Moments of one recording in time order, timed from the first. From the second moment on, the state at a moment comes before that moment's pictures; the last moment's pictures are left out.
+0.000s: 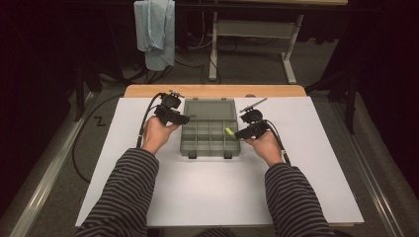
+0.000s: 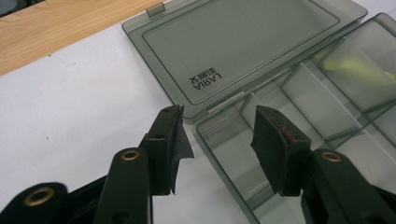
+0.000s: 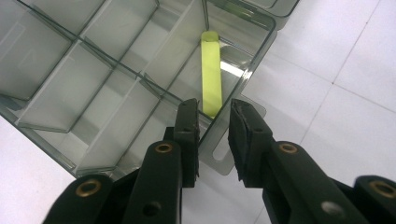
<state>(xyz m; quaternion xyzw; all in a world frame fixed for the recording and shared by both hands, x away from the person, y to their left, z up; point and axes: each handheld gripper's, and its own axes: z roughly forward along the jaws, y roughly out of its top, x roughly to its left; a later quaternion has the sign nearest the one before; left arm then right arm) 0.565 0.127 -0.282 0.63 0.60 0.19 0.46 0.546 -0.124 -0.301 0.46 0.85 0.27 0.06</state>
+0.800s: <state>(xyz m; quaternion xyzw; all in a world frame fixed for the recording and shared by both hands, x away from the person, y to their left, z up) 0.616 0.120 -0.291 0.62 0.65 0.18 0.41 0.545 -0.123 -0.301 0.46 0.84 0.27 0.06</state>
